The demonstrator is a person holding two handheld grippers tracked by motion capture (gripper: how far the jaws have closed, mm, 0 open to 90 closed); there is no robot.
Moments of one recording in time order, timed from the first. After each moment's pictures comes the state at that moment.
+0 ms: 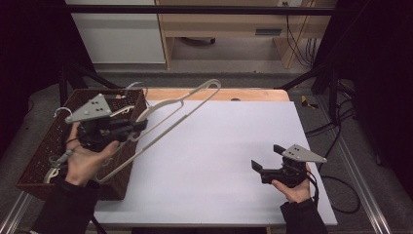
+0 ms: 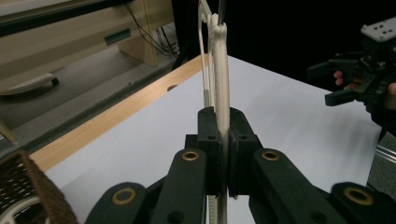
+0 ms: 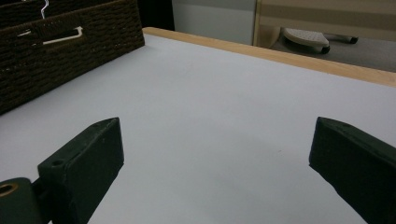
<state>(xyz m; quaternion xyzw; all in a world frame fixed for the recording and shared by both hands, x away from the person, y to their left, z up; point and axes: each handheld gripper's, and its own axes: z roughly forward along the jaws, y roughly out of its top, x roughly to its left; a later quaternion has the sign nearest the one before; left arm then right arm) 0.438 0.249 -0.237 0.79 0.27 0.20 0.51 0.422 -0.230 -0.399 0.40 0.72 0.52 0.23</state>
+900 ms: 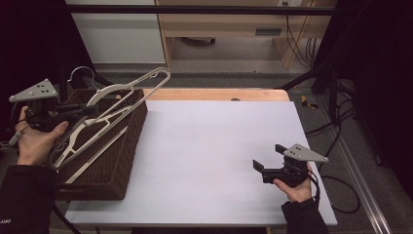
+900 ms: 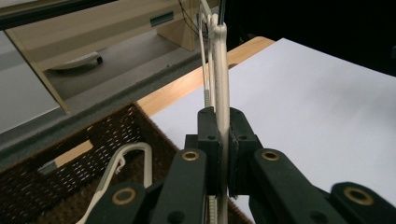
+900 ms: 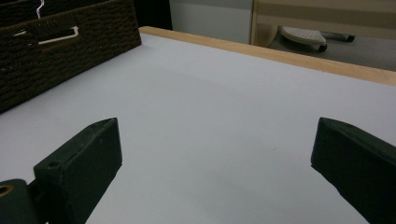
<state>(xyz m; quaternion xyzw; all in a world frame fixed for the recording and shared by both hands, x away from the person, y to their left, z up) 0.485 0.366 -0.249 0.79 0.32 0.22 0.47 0.423 -0.234 -0.398 0.41 0.72 0.51 0.24</state>
